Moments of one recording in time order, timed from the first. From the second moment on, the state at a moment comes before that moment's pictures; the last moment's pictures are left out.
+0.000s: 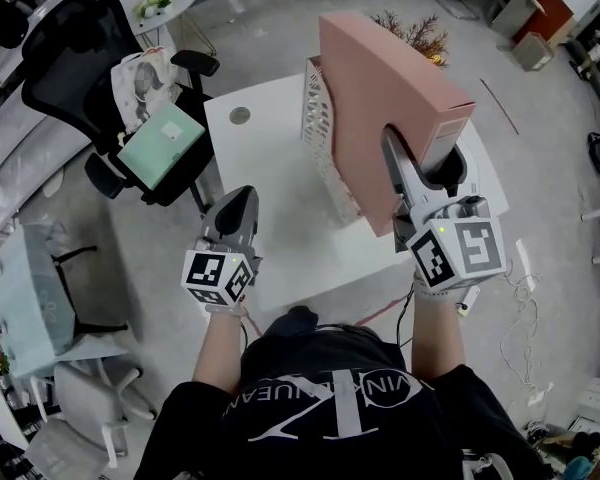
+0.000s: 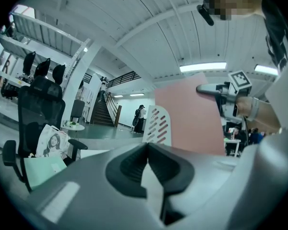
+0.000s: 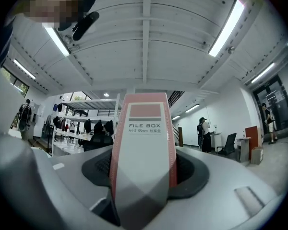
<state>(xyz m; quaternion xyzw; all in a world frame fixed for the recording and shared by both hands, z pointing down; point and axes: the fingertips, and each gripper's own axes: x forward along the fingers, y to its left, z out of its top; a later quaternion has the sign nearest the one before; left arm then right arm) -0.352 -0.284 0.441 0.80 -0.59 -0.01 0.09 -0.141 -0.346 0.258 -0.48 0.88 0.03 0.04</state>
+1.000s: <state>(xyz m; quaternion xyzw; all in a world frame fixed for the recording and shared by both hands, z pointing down) -0.356 -0.279 0.445 0.80 -0.60 0.00 0.09 -0.135 -0.347 0.287 -0.46 0.87 0.06 0.15</state>
